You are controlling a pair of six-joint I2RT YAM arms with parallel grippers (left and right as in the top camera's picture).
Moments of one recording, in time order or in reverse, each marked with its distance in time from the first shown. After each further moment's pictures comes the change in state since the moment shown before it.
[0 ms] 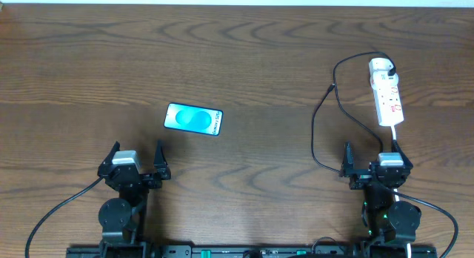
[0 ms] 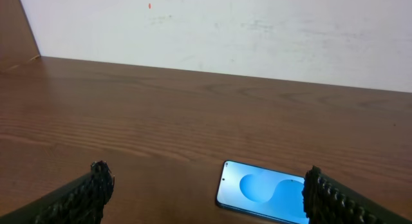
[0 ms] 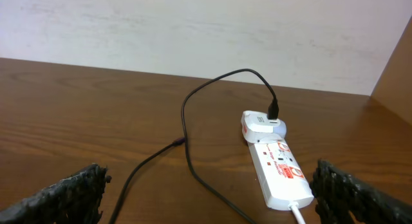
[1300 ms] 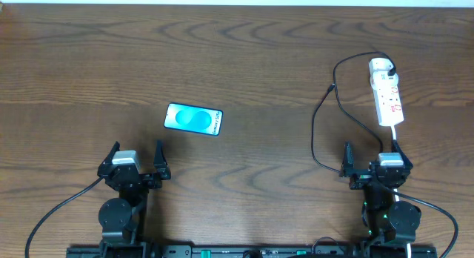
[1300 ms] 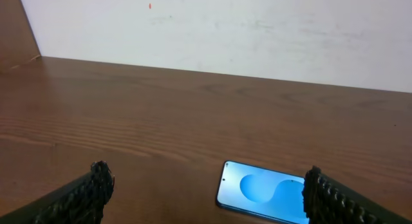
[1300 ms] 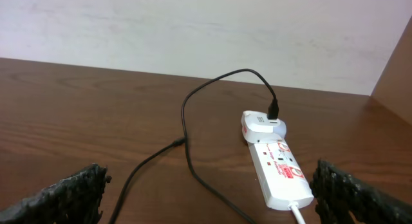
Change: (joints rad) left arm 0.000 0.000 0.000 0.003 -0.002 0.000; right arm 0.000 0.000 0.000 0.000 0.000 0.000
